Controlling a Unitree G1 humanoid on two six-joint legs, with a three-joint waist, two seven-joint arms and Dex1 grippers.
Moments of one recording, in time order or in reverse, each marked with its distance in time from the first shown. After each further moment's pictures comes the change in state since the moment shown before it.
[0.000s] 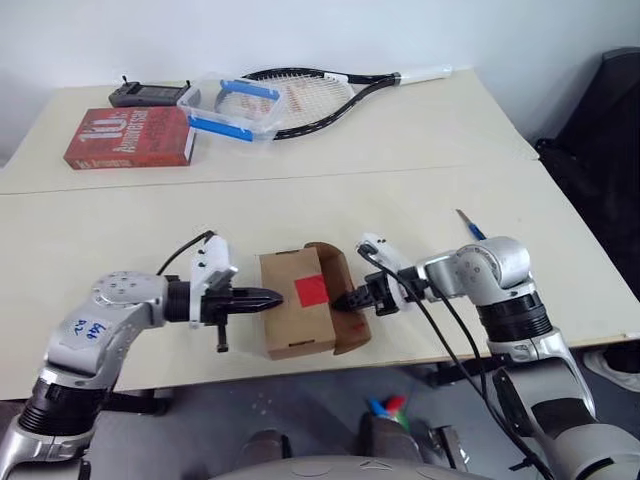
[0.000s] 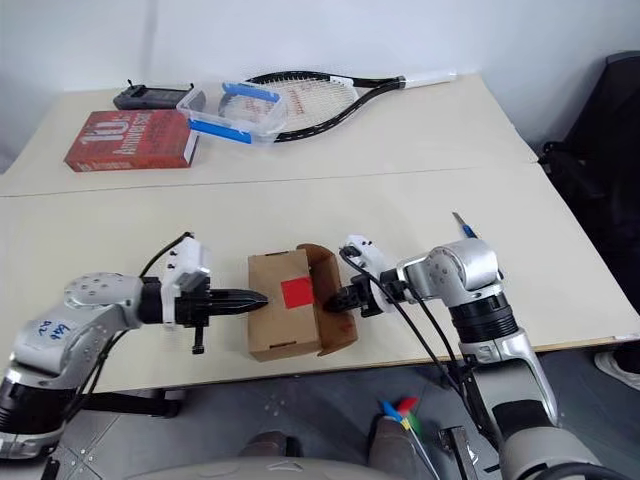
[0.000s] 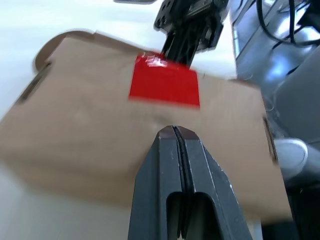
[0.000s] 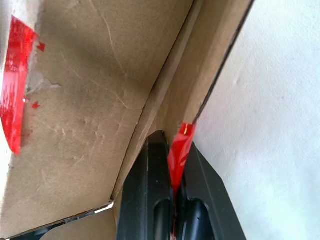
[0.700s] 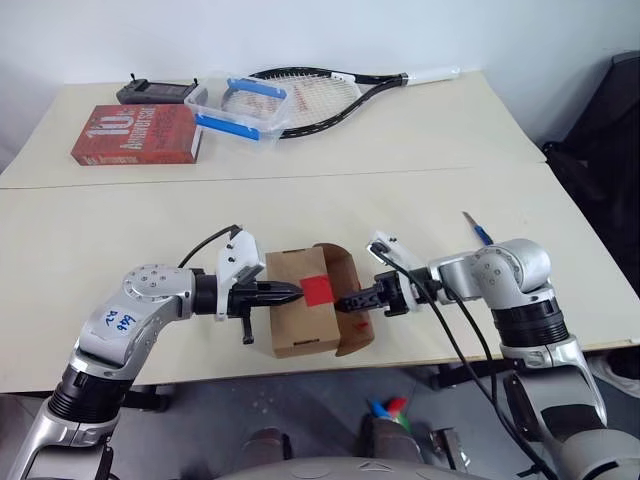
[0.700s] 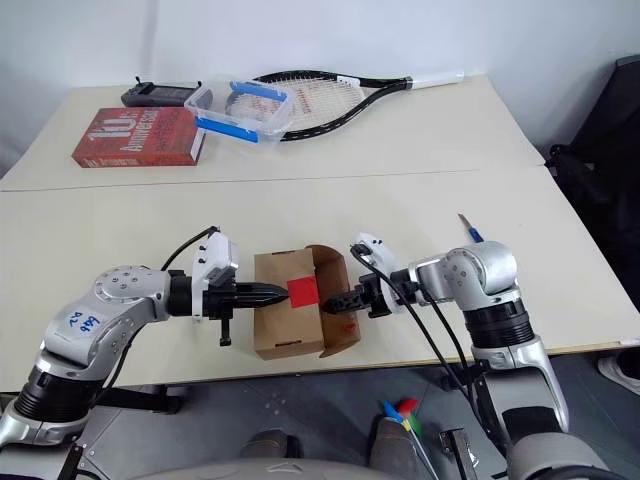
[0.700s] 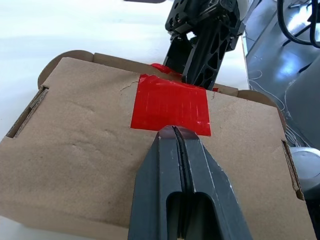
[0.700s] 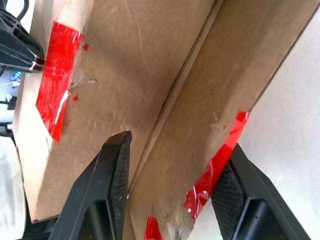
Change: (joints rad) left arm -0.081 -0.076 -0.095 -0.047 0.044 0.068 0.103; right arm 0.036 -0.019 -0.031 -0.031 0.074 -0.017 0.002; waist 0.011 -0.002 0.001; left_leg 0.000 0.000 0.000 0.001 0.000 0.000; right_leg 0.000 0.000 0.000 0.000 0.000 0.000
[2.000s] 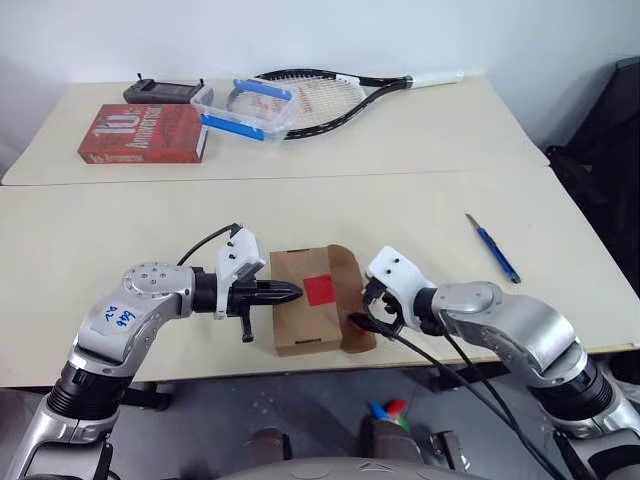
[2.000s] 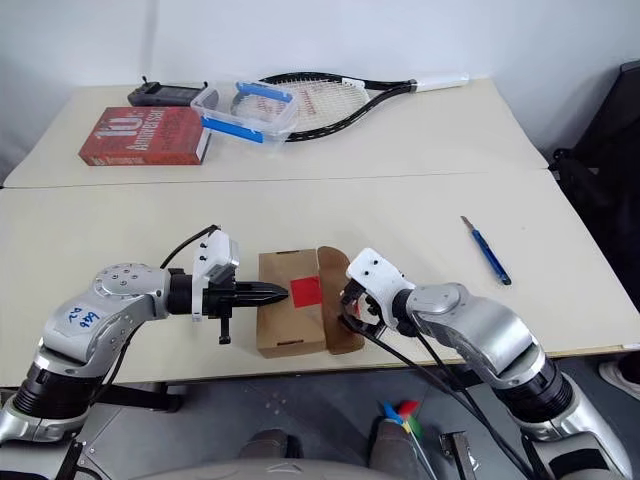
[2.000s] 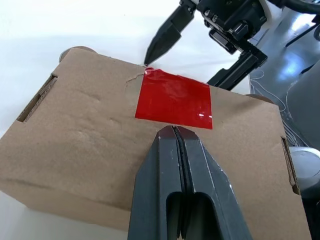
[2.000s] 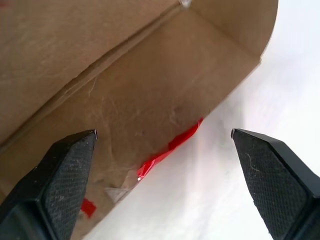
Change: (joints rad) left arm -0.020 0.007 -0.004 0.000 -0.005 0.044 -0.004; right arm 0.248 -0.277 0.286 -0.599 -0.288 -0.420 -0.286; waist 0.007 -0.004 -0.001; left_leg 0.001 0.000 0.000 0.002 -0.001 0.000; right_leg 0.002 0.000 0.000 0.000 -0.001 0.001
